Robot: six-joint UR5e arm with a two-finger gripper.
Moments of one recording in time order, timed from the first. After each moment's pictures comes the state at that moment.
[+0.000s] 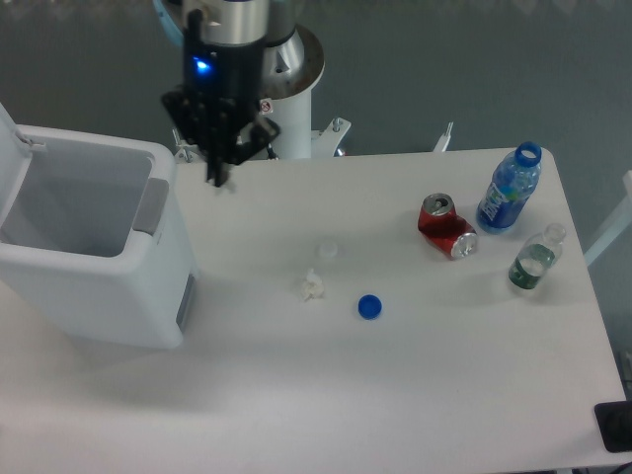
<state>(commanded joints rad) 2.22 -1.59 -1.42 -1.40 1.24 0.64</state>
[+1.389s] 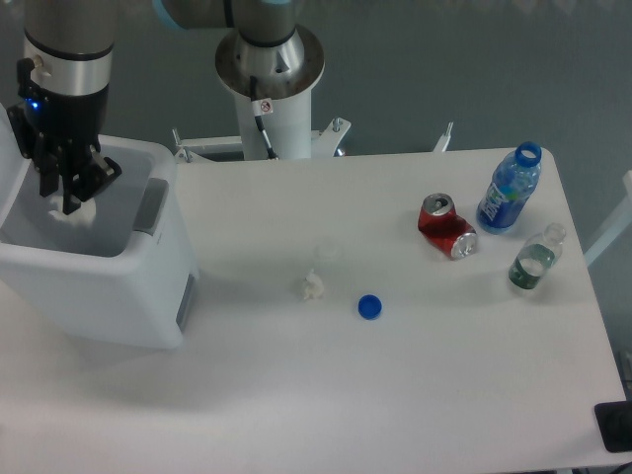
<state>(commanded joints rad) 2.05 -1.66 -1.43 -1.38 1.23 0.60</state>
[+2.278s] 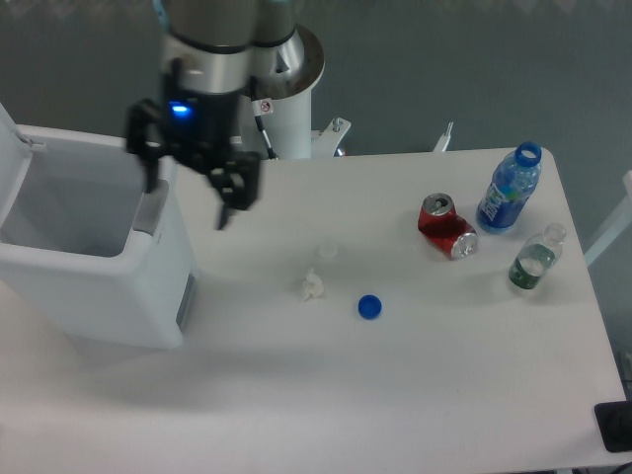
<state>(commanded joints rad) 2.46 -1.64 -1.46 -1.34 1.24 0.80</state>
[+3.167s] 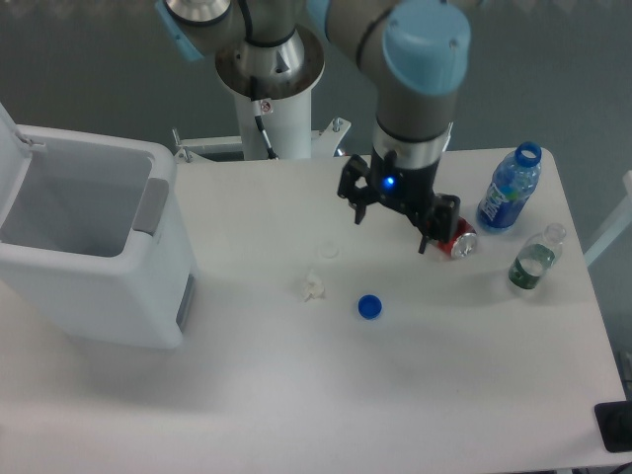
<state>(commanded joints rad) 2.58 -1.87 -1.48 -1.35 1.56 1.15</state>
